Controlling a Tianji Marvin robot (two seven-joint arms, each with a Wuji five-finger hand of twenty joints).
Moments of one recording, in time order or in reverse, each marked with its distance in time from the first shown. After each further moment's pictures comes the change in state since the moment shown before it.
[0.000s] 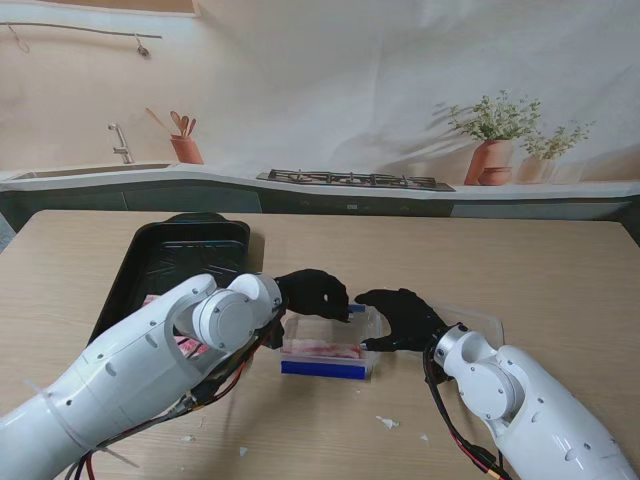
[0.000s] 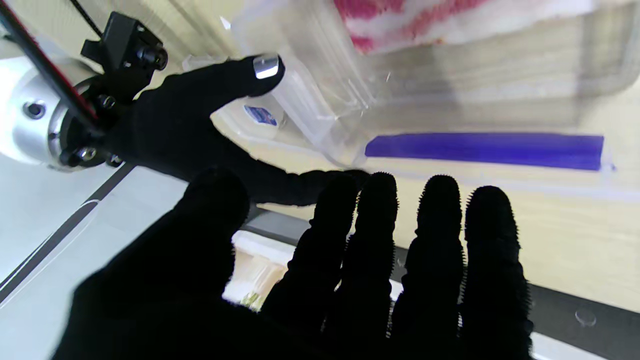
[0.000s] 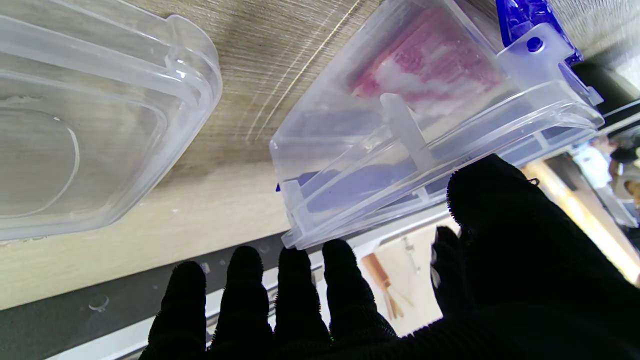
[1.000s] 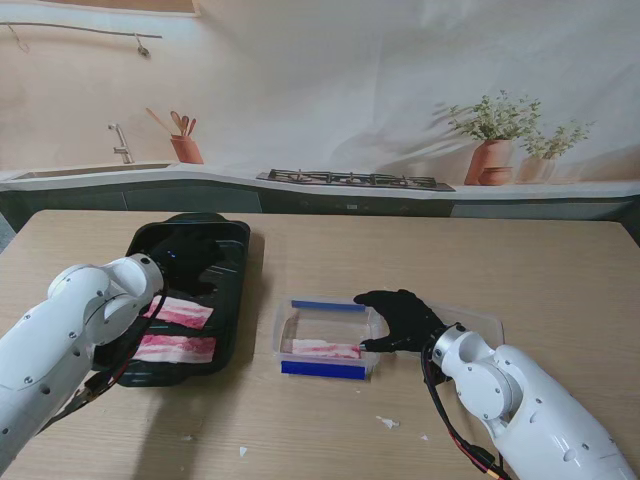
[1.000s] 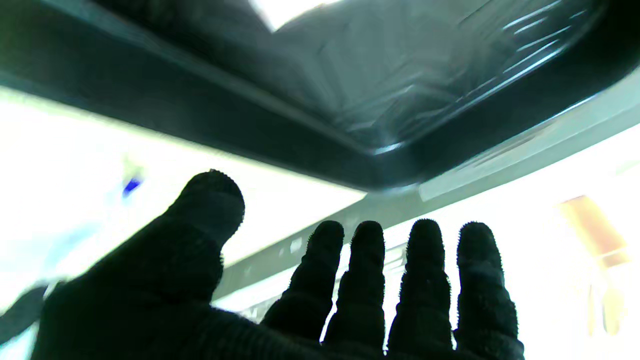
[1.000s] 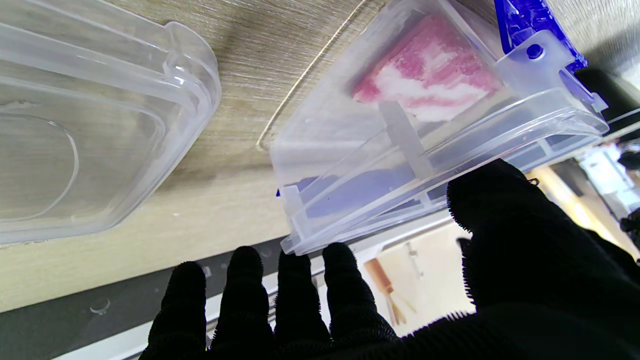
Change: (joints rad) left arm 0.191 0.112 -0.492 0.122 0.821 -0.448 0.102; right arm 0.002 0.001 -0.011 -0.009 -0.006 0.025 0.011; left_hand -0.090 -0.029 0.132 -0.027 -0.367 -0.035 -0.030 -0.023 -0.380 -0.067 -0.001 -0.034 -0.316 -0.104 -0.043 -0.050 -0.247 -0.104 -0.099 -0.058; right_hand 0.000 0.000 0.000 0.000 -0.008 -0.001 -0.020 0.000 0.000 0.000 0.000 0.000 0.000 0.000 0.000 0.000 0.000 0.000 0.000 0.000
